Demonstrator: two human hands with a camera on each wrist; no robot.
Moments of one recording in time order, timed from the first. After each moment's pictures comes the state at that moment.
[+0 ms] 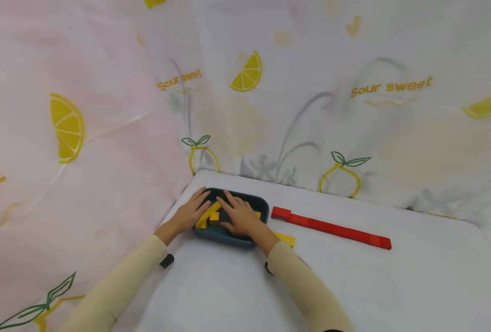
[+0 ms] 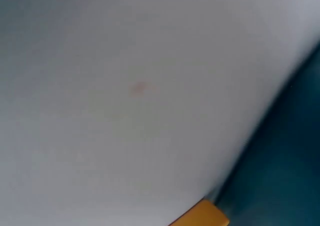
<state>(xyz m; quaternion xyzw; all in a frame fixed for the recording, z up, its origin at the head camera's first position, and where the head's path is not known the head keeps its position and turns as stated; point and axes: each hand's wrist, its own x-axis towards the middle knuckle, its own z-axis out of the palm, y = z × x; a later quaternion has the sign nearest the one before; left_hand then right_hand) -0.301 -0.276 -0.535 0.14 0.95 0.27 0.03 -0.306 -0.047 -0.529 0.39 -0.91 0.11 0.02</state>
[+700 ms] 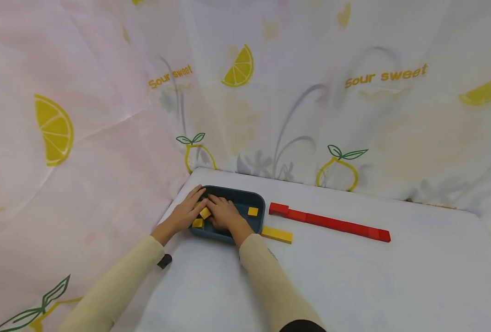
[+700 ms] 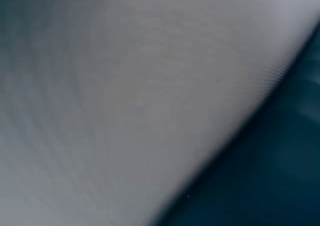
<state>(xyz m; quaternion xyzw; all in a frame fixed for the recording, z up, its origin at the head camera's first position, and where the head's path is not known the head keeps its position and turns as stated) -0.299 -0.279 -0.534 0.14 0.95 0.29 0.03 -0.322 -0.097 -0.542 0.35 -0.93 0.12 -0.04</state>
